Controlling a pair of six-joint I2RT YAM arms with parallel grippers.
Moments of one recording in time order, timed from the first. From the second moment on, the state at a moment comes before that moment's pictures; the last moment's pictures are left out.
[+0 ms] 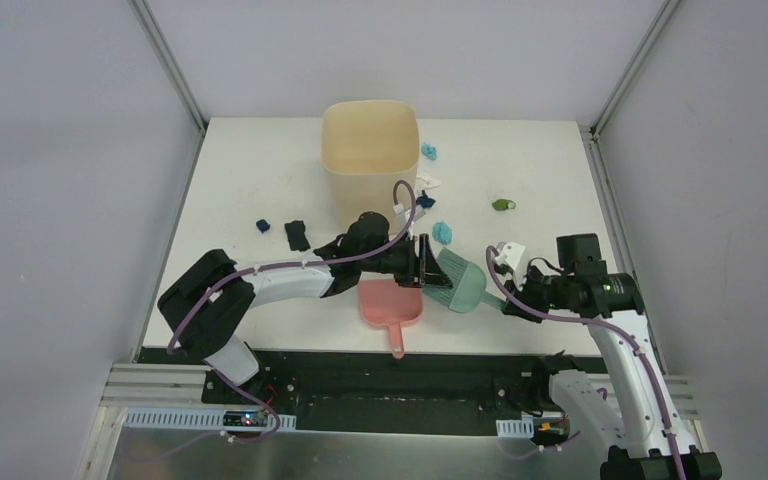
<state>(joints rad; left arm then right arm) -0.86 1.58 0.82 0.36 0.55 -0.99 0.13 0.77 0.80 -1.16 -0.56 -0.86</state>
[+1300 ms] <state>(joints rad) -0.88 0.98 0.29 0.81 0.38 -0.78 0.07 1.04 0.87 -0.98 -1.25 -0.34</state>
